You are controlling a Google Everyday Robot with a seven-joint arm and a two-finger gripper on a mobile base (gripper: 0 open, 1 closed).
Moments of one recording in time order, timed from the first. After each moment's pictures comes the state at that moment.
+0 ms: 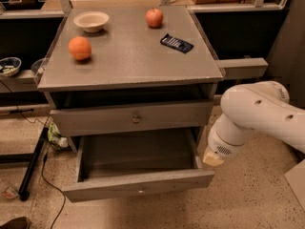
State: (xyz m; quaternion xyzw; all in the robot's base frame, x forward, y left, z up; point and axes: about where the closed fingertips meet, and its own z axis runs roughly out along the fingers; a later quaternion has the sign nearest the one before) arm 0.464 -0.179 0.679 -0.56 0.82 0.02 0.08
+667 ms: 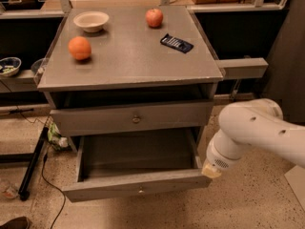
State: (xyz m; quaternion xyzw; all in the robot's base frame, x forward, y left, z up) arm 0.448 -0.179 0.637 -0.54 0.84 0.04 0.07
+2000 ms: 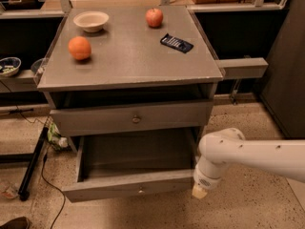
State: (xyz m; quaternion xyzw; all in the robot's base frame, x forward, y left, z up) arm 0.439 -0.171 0.488 -0.52 0.85 0.08 0.00
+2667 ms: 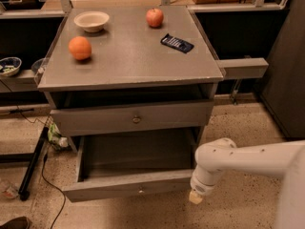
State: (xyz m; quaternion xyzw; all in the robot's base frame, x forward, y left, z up) arm 0.438 -0.169 0.432 -0.49 0.87 0.08 -0.02
